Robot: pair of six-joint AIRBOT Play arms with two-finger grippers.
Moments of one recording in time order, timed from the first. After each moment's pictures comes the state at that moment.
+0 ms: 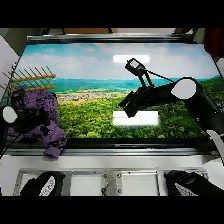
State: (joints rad) left arm 0.18 -0.86 0.81 1.59 -1.26 -1.76; right arm 0.41 -1.15 1.26 -0.90 1.13 0.96
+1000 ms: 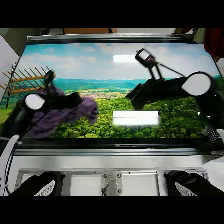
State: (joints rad) left arm -0.20 -1.11 0.98 1.02 -0.82 -1.64; right arm 0.32 -1.11 1.33 -1.01 1.12 1.00
